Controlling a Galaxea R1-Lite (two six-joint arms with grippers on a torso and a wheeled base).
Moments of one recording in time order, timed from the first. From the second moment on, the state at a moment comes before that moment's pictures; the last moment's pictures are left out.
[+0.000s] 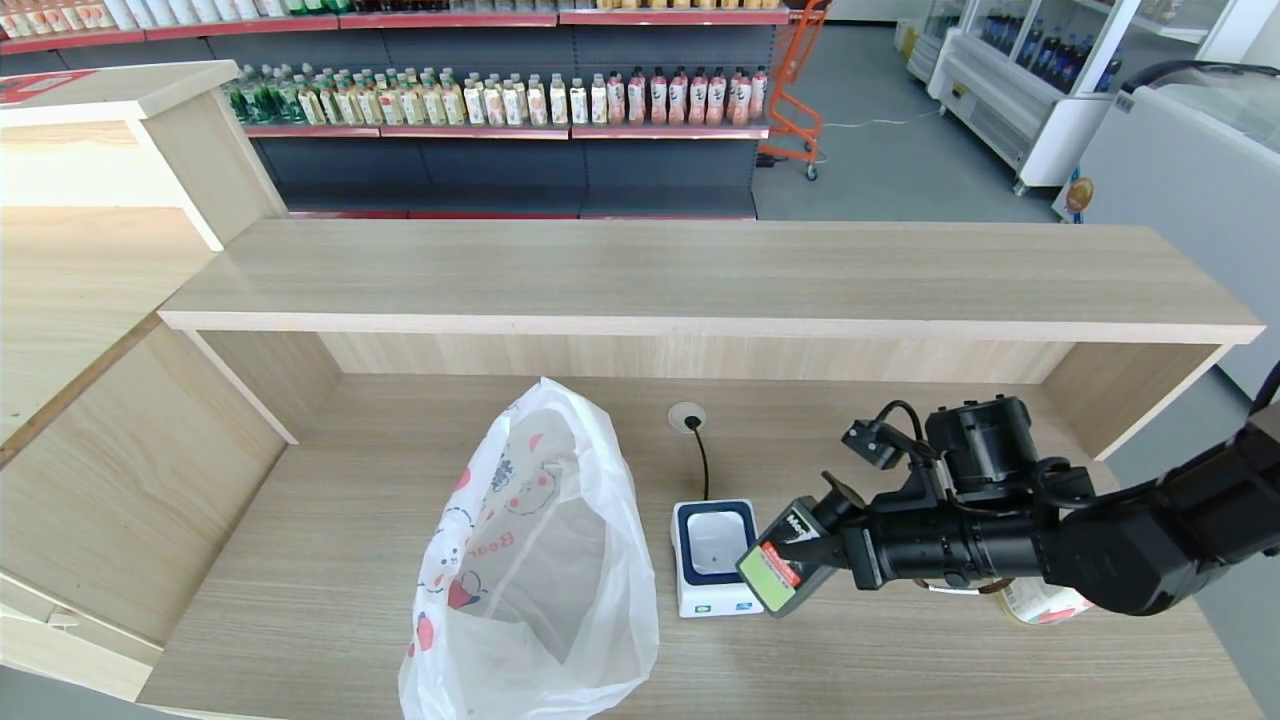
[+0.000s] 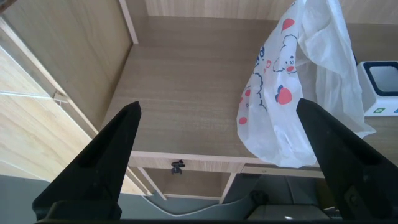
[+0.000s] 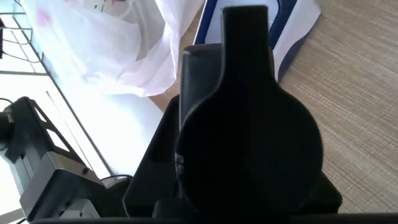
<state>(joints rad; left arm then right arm) 0.00 0.00 0.00 0.00 0.01 0.00 0.34 1.92 -0.73 -0.50 0.58 0.06</state>
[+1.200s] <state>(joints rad) 0.00 0.00 0.00 0.00 0.01 0.00 0.40 2.11 -0.94 -0.54 0.58 0.02</state>
